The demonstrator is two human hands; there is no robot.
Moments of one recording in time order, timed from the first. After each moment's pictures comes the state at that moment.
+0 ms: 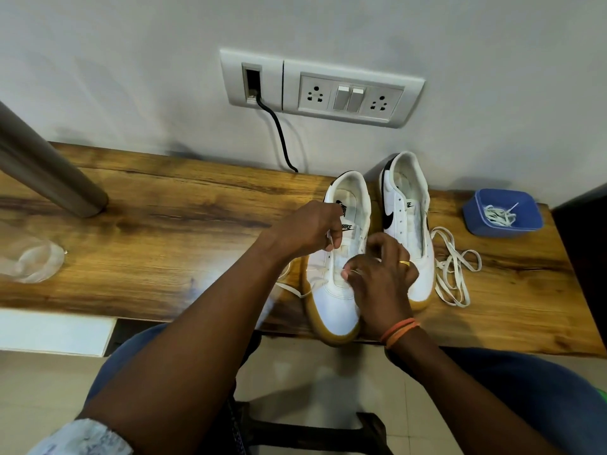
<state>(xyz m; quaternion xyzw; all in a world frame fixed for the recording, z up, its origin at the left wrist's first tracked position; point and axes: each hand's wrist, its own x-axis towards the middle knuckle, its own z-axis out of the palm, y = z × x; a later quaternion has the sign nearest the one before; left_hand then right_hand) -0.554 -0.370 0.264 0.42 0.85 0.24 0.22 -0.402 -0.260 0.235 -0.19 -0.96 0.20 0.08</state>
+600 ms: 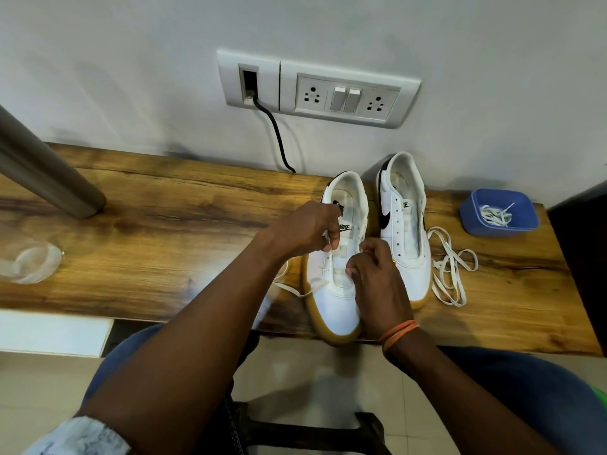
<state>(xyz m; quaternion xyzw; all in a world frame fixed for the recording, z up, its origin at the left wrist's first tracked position) -0.554 -0.370 0.267 0.44 0.84 0.24 0.22 -0.403 -0.251 0.230 -0.13 -0.96 0.23 0.09</state>
